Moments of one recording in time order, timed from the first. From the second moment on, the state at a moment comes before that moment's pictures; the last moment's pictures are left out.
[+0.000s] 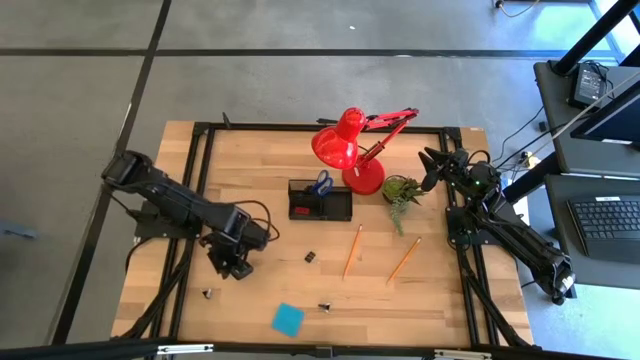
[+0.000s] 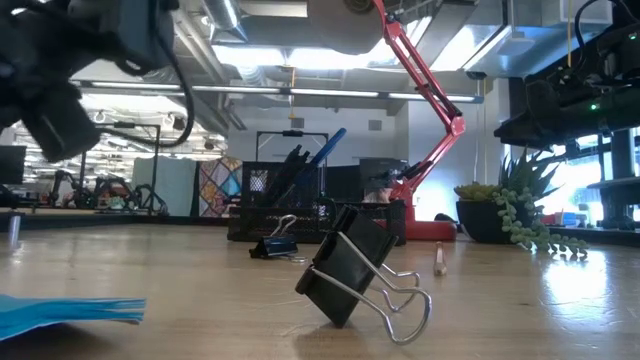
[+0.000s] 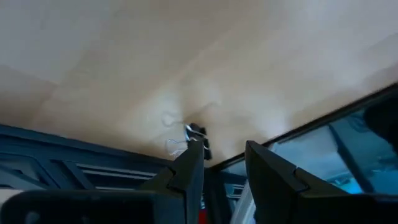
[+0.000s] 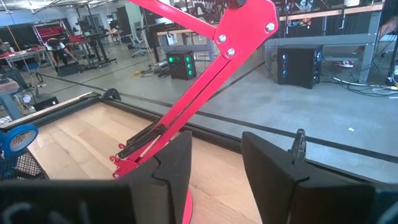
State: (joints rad) left arm -0.32 1.46 0.72 -0.84 0.68 -1.16; right arm -0.85 0.04 0.03 -0.04 -0.02 0.17
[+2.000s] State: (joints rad) left arm -0.47 1.71 0.64 -0.65 0.84 -1.32; right arm -0.85 0.04 0.03 -0.04 -0.02 0.18
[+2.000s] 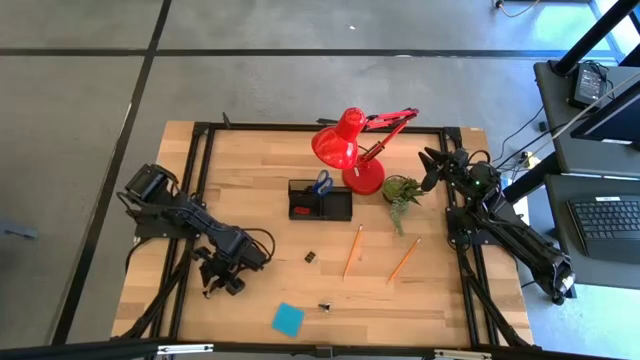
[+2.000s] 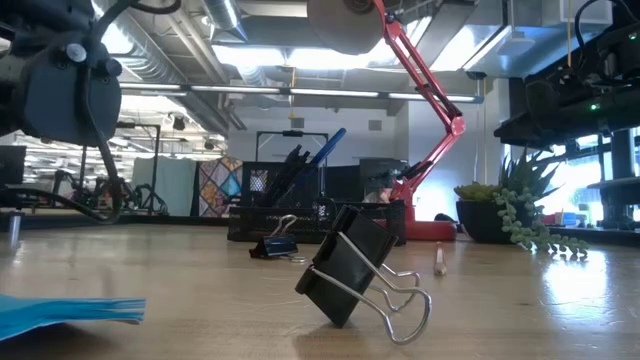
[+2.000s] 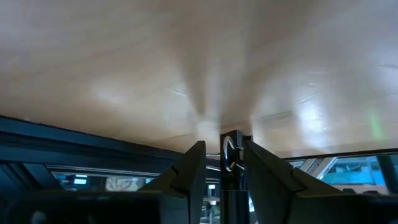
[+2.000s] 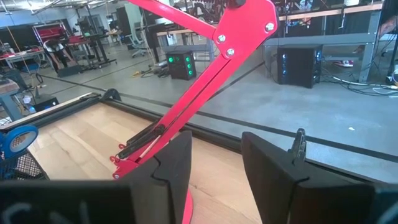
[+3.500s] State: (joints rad) left arm -0.21 1.44 0.64 0.16 0.52 -0.29; right arm -0.85 0.04 0.03 -0.04 -0.02 0.18
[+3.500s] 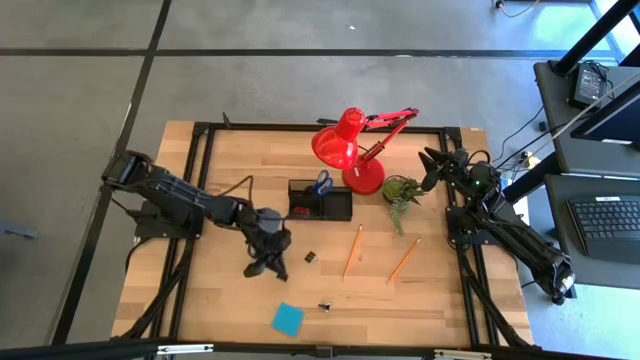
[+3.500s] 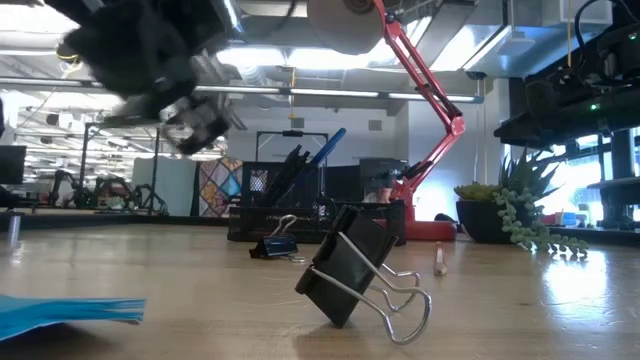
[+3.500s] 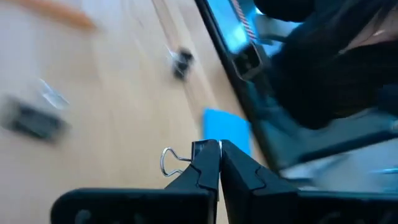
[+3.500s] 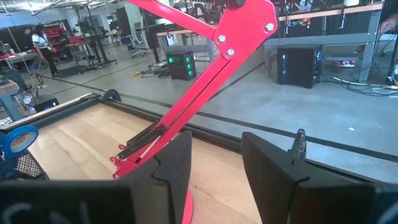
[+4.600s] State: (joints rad) left arm 0.03 1.26 0.32 0.59 -0.04 0.15; right arm -0.85 0.04 0.03 -0.04 -0.02 0.18
